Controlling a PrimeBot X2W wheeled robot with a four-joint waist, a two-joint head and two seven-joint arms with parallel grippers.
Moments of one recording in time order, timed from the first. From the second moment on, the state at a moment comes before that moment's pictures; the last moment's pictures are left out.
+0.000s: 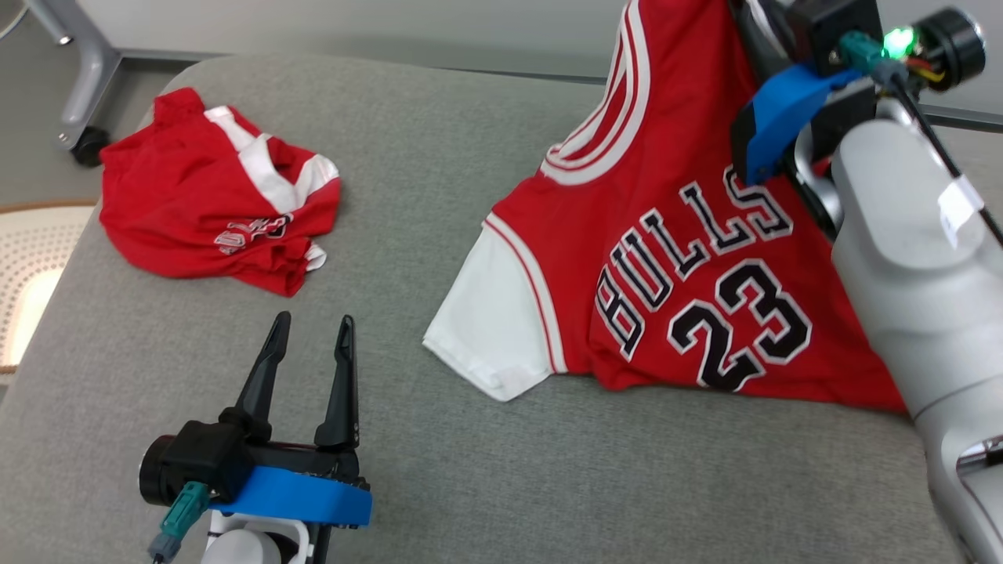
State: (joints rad) left arm -0.18 0.05 -0.16 0.15 -0.23 -0.04 -0.26; right arm -1.12 -0.21 0.34 0.95 -0.01 0.13 -0.17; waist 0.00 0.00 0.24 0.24
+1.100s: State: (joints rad) left arm -0.19 0.05 -0.13 0.14 -0.19 -0.03 -0.26; right arm -0.84 -0.35 0.10 0.90 0.01 0.13 -0.26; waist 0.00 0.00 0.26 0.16
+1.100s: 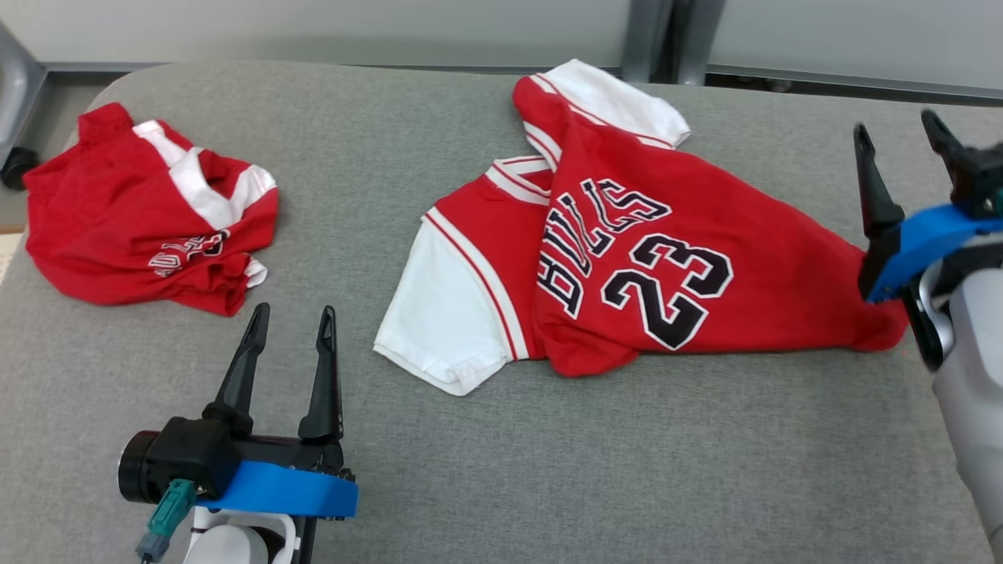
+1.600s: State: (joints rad) left arm -0.20 0.05 -0.13 0.13 -0.18 -0.04 -0.26; right arm -0.71 -0.33 -0.02 1.09 0.00 0.13 -0.19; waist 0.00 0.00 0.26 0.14
